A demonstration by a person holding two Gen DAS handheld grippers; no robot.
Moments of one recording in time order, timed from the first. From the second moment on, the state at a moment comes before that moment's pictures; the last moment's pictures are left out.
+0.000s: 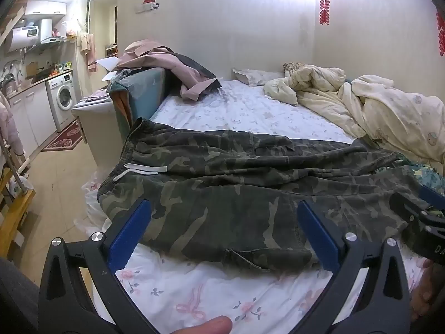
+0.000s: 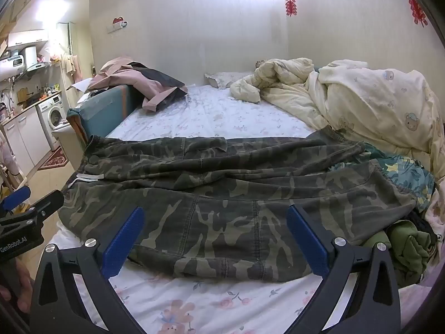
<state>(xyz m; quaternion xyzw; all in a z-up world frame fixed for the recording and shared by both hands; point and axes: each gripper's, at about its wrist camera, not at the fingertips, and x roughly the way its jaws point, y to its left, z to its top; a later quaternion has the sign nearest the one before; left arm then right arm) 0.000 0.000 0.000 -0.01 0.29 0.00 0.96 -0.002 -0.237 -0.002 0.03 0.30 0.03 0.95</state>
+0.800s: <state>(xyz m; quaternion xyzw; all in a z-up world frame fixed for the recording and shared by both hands) 0.000 -0.001 0.000 -0.02 0.29 0.01 0.96 -0.003 -0.235 -0.002 0.02 0.29 0.03 0.95</state>
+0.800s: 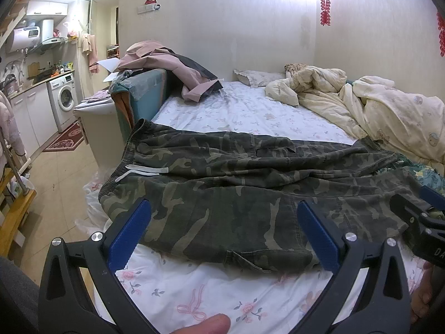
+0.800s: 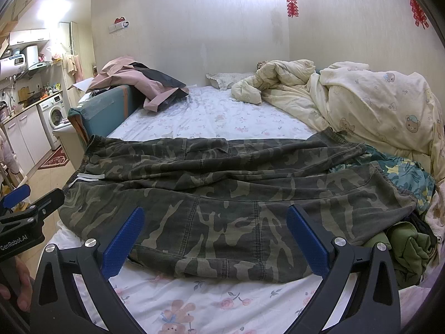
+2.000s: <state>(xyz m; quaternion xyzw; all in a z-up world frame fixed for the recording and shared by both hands) 0.001 0.005 0.005 -0.01 0.28 0.02 0.96 -0.003 -0.235 -0.002 0.02 0.29 0.03 0.96</state>
